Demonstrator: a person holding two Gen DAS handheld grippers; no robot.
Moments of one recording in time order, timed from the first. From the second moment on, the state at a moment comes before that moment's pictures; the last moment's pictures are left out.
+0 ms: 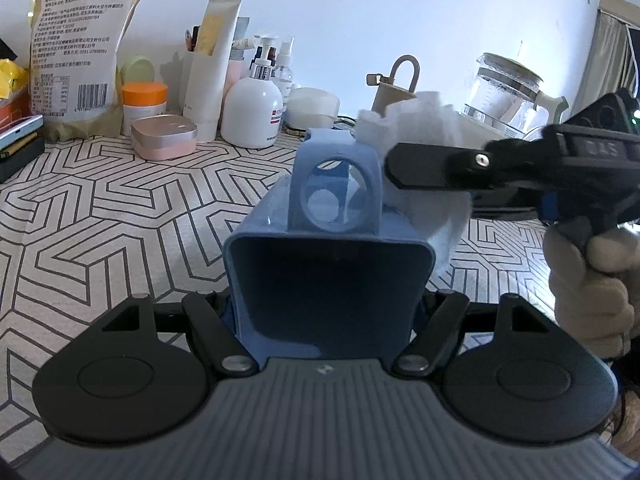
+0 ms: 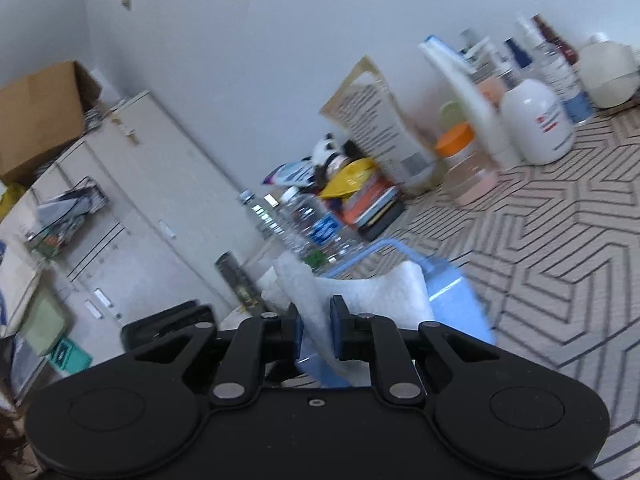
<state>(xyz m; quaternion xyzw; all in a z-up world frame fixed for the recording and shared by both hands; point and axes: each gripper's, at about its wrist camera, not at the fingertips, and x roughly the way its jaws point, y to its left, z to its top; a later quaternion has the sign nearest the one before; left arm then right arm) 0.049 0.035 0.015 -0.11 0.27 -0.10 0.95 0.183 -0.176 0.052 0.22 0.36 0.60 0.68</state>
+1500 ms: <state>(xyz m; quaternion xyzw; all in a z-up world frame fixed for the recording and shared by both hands) 0.049 0.030 0.018 -0.09 0.27 -0.09 0.95 0.193 -0.185 0.048 0.21 0.36 0.56 0.72</state>
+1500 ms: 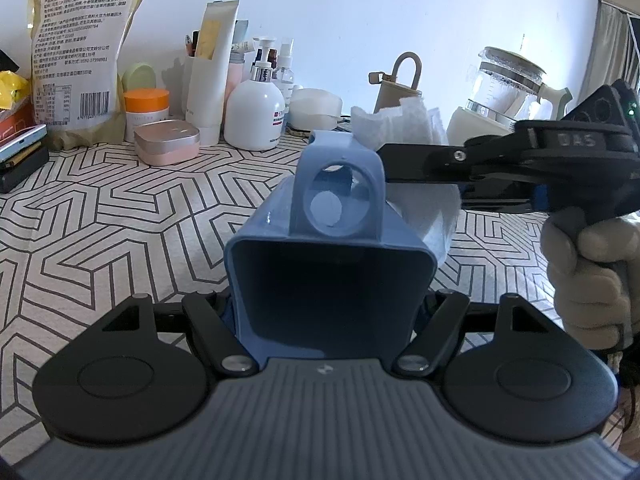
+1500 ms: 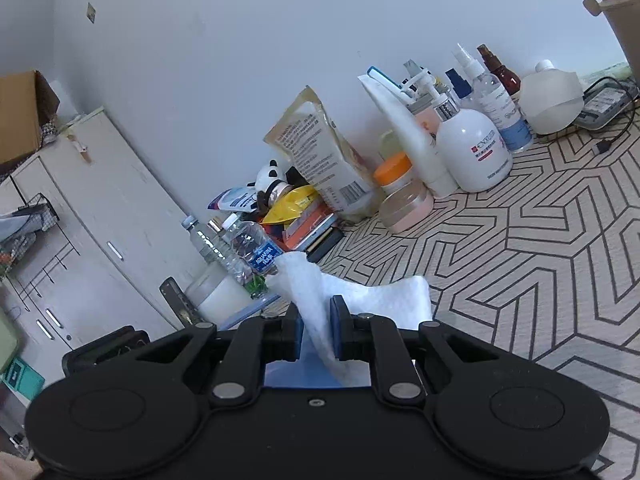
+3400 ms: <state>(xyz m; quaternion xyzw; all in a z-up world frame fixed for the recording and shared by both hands) 0.047 0.025 0.017 -0.07 0.28 -0.06 0.95 0.175 -0.159 0.049 0.19 0.37 0.64 0.65</state>
